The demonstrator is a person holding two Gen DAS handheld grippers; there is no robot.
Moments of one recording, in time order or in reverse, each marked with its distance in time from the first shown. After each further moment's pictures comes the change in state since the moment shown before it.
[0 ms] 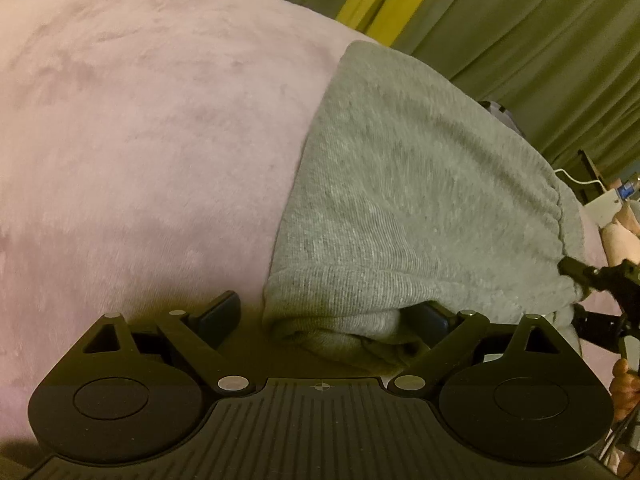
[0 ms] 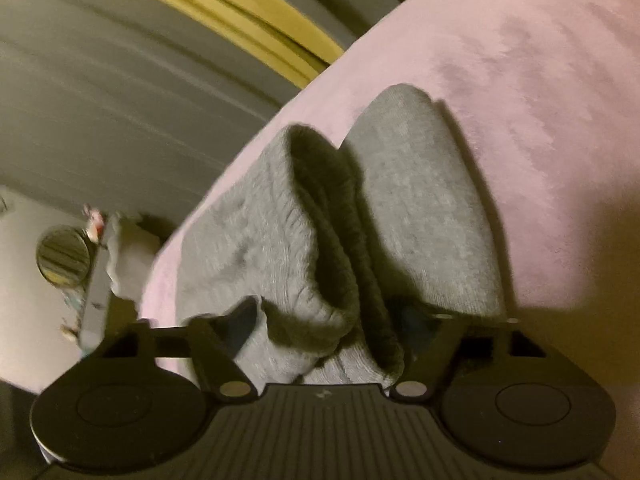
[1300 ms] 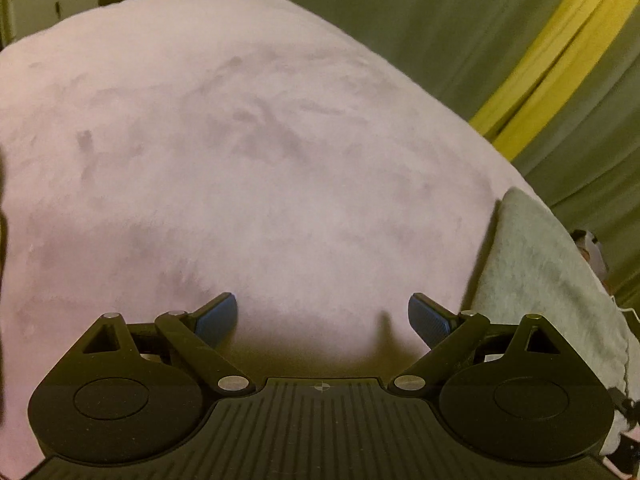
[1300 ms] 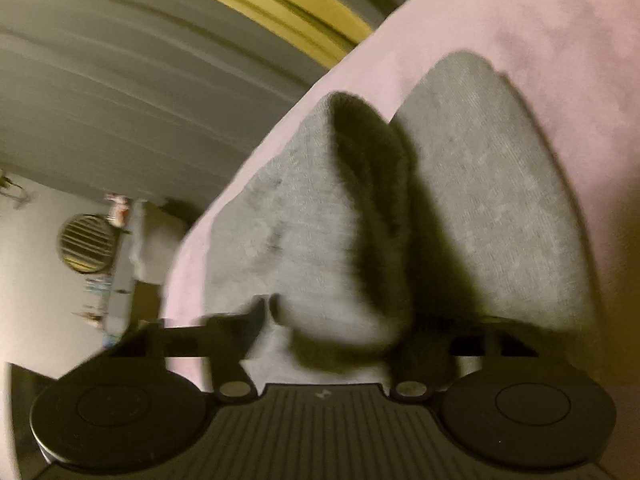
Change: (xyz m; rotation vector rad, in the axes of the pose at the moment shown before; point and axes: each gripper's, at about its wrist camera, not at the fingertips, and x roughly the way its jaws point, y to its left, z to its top) left arm -0.053 0.086 0.021 -0.335 -0.213 0.249; right arm 0.024 0.026 0.006 0.008 0.032 0.094
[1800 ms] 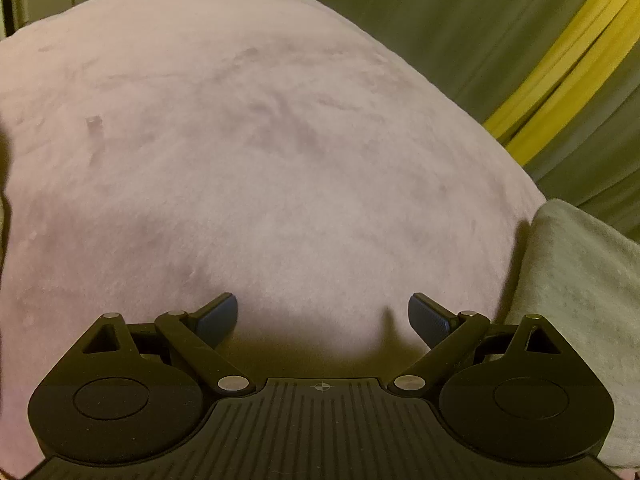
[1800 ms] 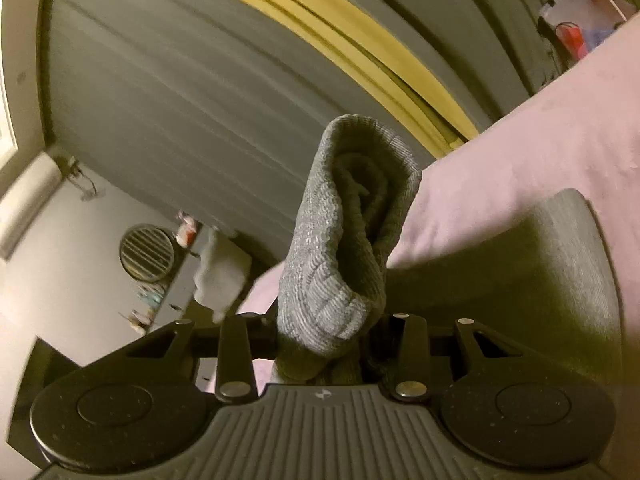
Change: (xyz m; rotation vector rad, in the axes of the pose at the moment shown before) left arm 0.002 0.003 -0.002 -0.032 0.006 0.021; right arm -0.079 0.079 0.003 -0.105 -0.184 0.194
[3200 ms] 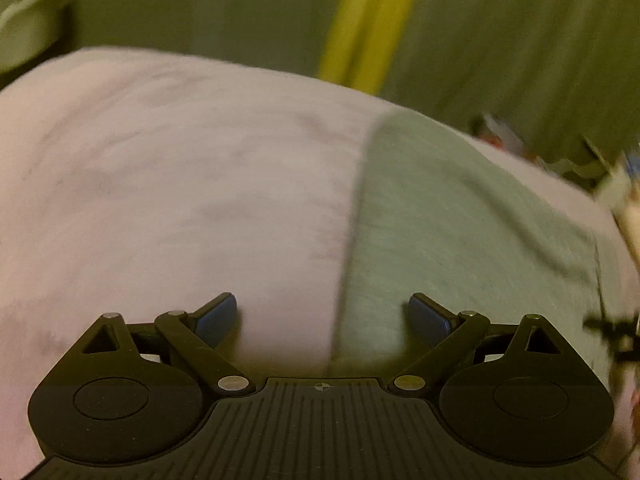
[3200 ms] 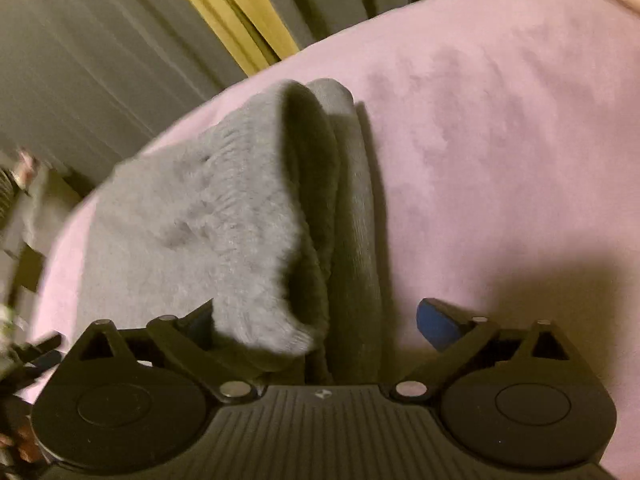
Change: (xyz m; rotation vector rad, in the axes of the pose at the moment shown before) left arm -0.003 -0.099 -0.043 0.576 0.022 -0.242; right arm 0.018 -0.098 -0.056 -0.082 0.134 -0.484
